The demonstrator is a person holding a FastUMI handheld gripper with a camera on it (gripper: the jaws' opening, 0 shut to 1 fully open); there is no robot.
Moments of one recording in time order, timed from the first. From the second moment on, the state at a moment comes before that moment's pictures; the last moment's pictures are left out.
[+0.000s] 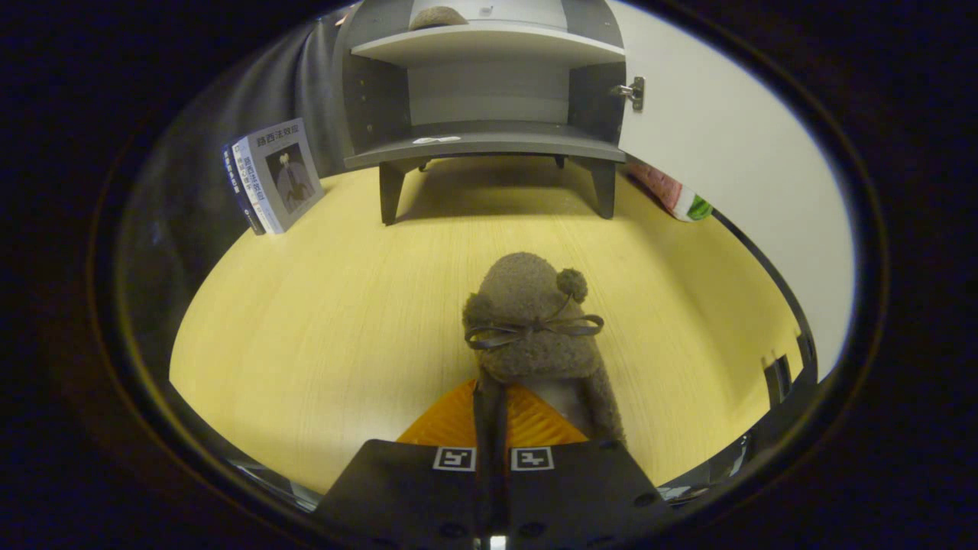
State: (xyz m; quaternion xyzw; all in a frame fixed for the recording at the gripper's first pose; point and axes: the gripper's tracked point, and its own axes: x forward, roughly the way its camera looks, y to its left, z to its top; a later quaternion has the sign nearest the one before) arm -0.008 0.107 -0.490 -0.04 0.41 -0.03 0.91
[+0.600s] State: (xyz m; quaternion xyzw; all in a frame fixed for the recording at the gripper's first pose) arm 0.023 0.104 -0.394 -0.04 0.37 0.01 0.93
